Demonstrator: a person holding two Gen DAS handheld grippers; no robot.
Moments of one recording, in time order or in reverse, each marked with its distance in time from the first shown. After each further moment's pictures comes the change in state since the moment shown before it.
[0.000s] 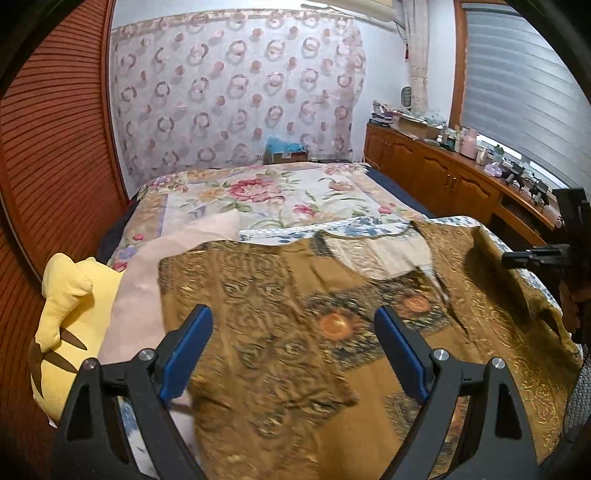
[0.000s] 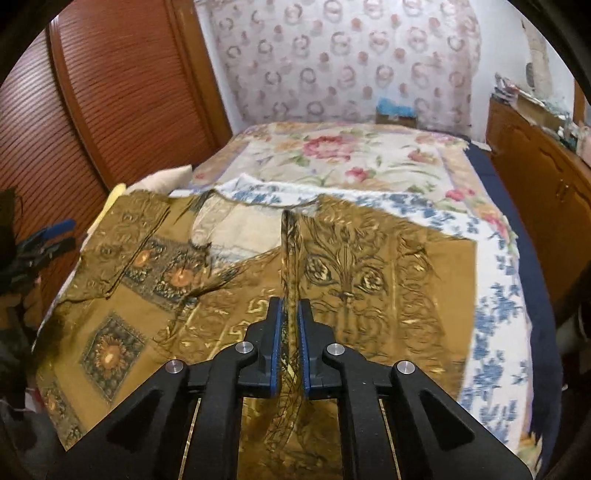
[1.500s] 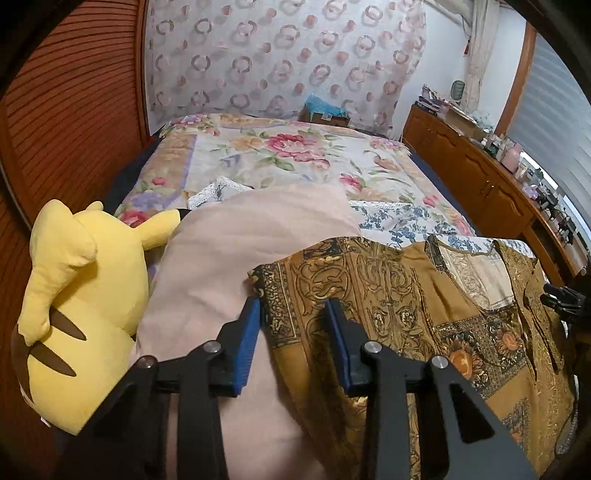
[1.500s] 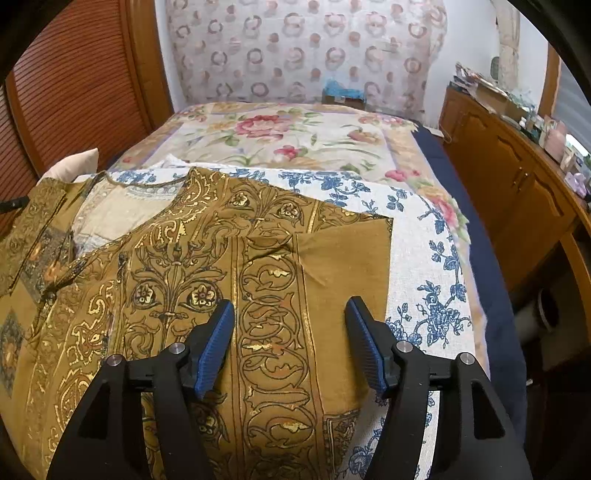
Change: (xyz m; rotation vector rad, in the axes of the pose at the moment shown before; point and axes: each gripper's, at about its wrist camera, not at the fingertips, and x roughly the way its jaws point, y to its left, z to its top) left arm 0.087 0.109 0.013 -0.186 0.174 0.013; right arm 0.040 -0.090 -0.009 0.020 0.055 -0.217
